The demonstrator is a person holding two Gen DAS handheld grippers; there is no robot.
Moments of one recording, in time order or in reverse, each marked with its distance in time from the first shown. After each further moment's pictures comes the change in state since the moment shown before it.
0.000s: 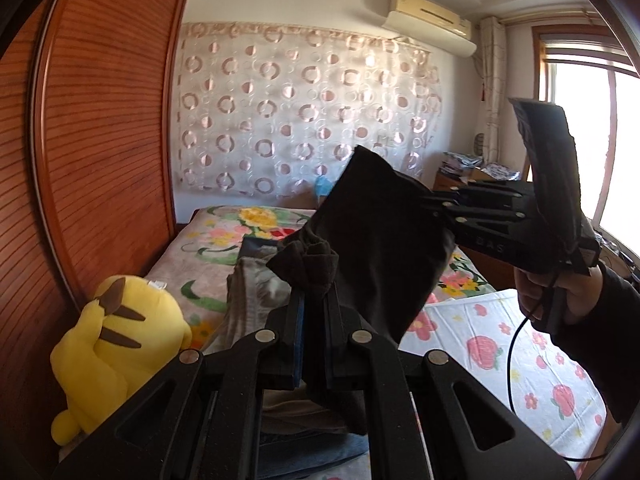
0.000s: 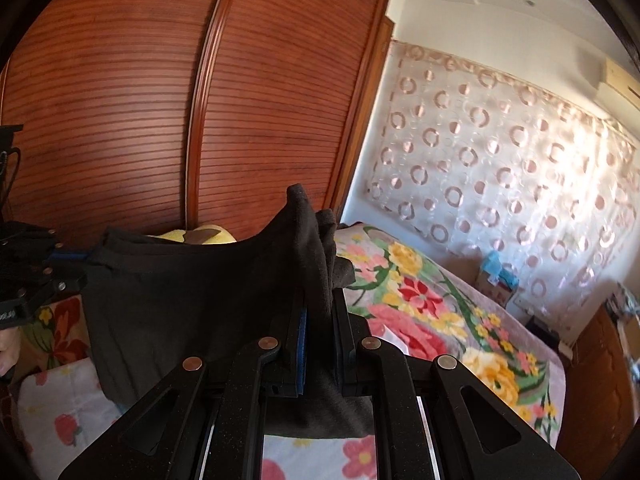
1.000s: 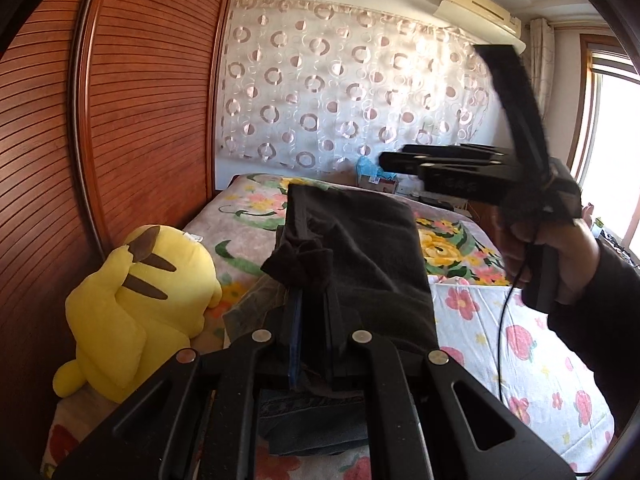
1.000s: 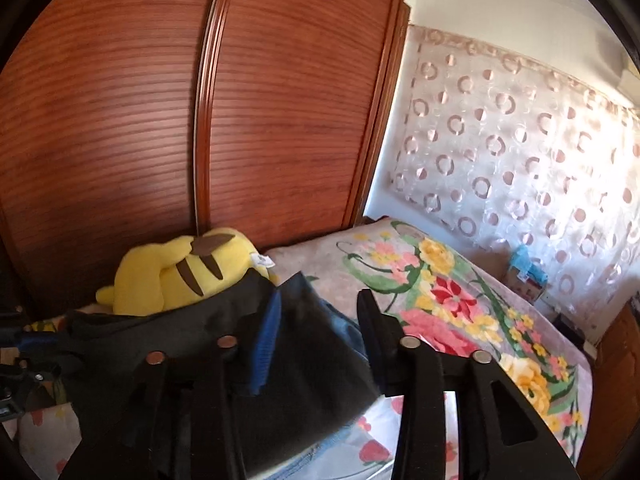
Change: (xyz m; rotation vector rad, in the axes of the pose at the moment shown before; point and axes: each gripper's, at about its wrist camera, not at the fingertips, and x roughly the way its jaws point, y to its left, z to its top) left arm 0.003 0.020 -0.031 -0.104 0.073 0.128; right arm 0.054 -0.021 0.015 0.030 0.028 0.078
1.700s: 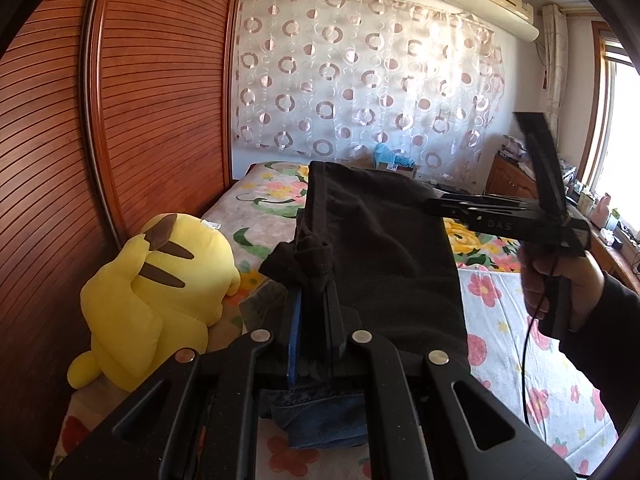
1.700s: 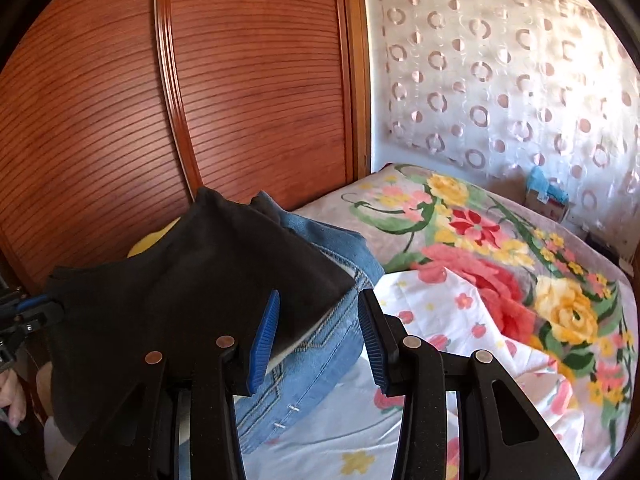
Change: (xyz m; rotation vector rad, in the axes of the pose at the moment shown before) left arm 0.005 0.004 -0.006 0.013 0.044 0.073; right arm 0.020 -0.033 -0.040 0.230 0.098 0.095
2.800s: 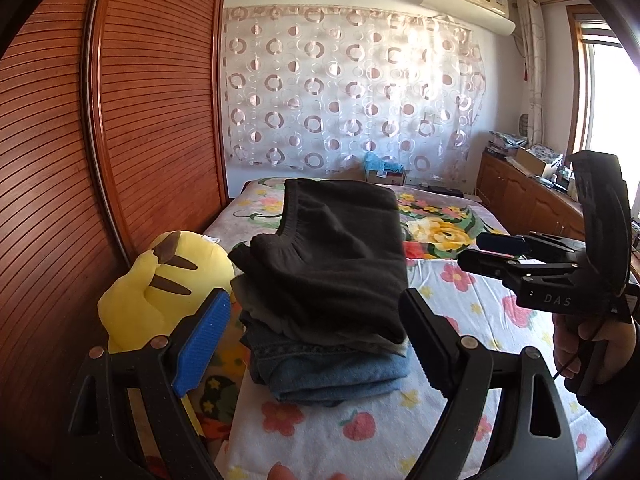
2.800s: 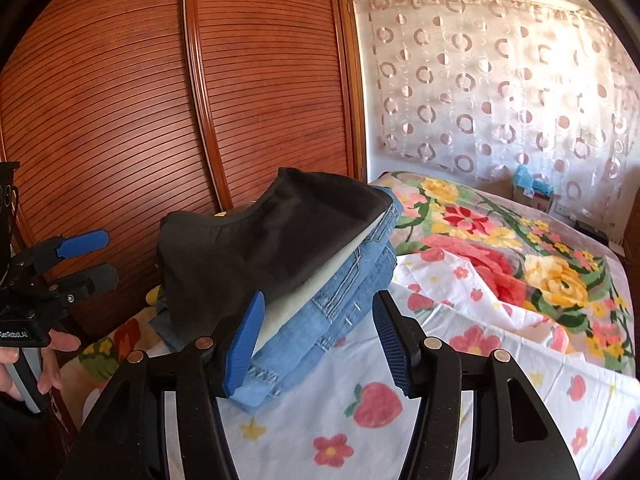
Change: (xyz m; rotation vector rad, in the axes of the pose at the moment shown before) left arm -0.057 -0.022 -0.016 0.076 -0.051 -0.006; right arm -0.092 0.068 -0.055 0.051 -0.066 -0.028
